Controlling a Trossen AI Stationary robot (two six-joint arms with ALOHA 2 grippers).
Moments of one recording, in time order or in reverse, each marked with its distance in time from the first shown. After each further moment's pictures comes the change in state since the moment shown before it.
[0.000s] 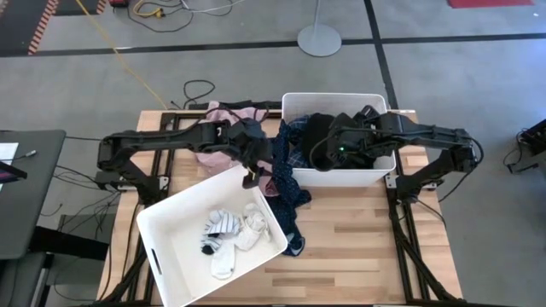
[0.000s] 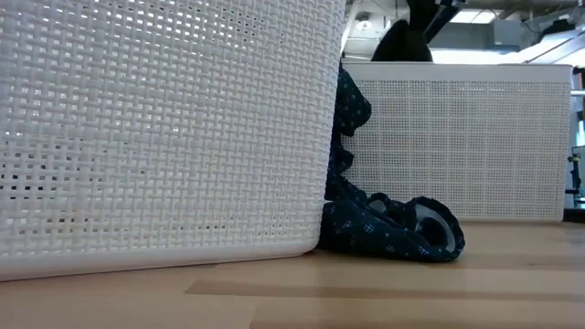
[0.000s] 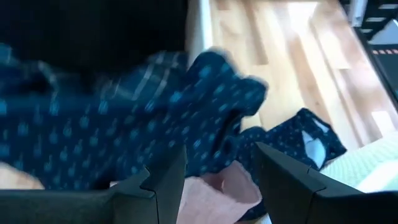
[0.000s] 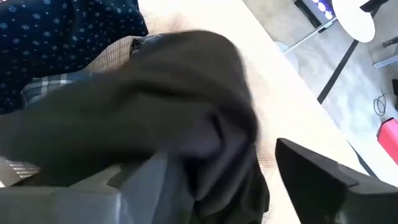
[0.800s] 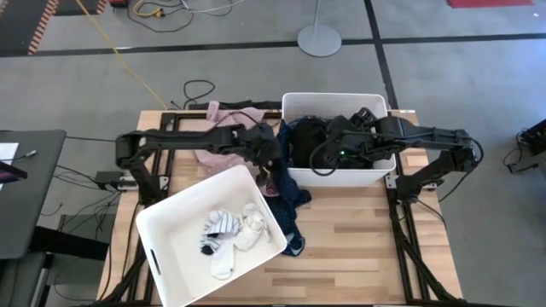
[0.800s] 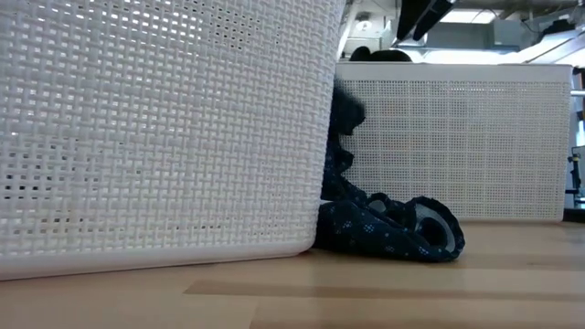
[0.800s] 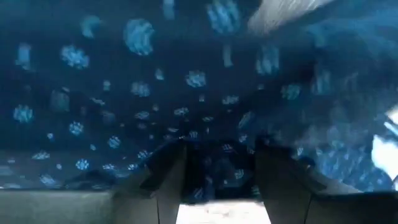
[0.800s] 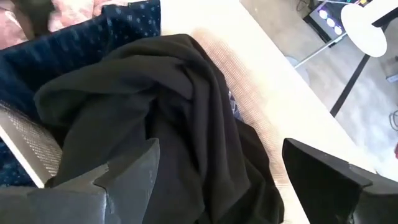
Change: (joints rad) left arm 0.040 0.173 -0.033 0.101 -0.058 -0.048; right arm 0.048 0.000 0.000 0.081 0.010 -0.003
